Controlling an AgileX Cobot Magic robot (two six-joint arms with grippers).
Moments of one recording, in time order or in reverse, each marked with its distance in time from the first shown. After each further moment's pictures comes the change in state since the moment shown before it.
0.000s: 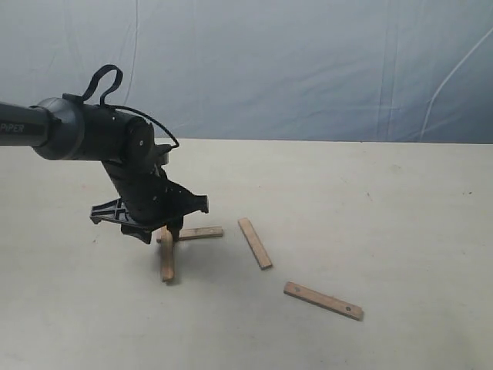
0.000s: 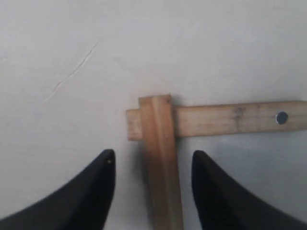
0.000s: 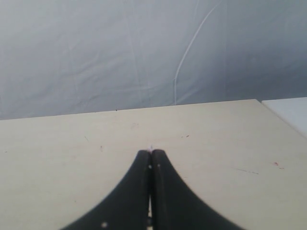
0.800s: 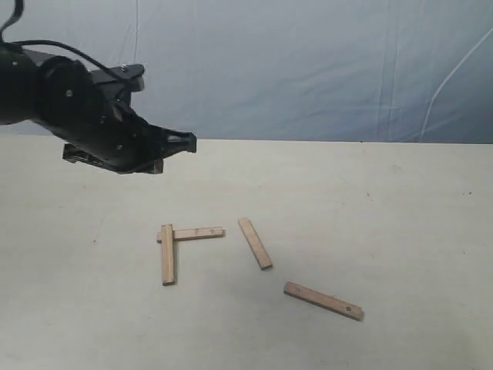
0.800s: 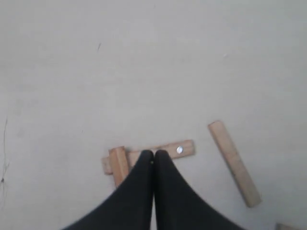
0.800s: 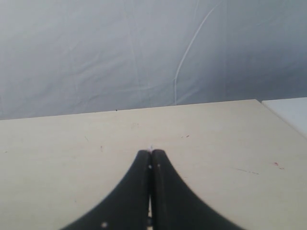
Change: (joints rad) left arm 0.002 -0.407 0.210 -0.029 -0.262 0.139; right arm 0.000 0.000 0.000 0.000 0.000 0.000
